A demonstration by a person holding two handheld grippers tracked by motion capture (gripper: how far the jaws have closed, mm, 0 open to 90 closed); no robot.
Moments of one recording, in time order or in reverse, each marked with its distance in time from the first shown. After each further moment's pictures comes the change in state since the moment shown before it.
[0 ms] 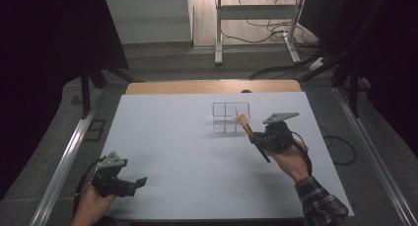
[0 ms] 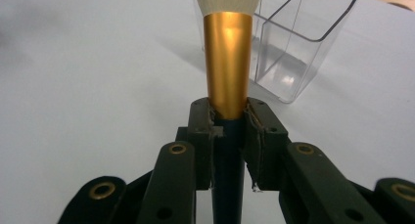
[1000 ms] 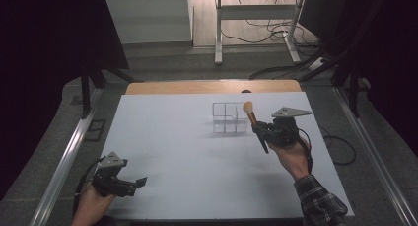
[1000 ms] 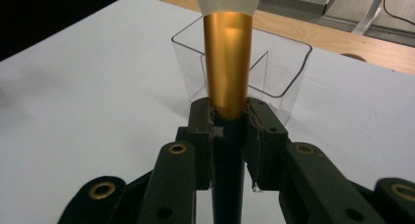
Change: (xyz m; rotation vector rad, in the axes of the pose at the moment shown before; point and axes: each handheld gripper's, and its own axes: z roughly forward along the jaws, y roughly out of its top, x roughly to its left) left arm 0.001 0.000 0.000 0.003 -0.005 -0.003; right arm -0.004 0.009 -0.017 -0.189 -0.037 0.055
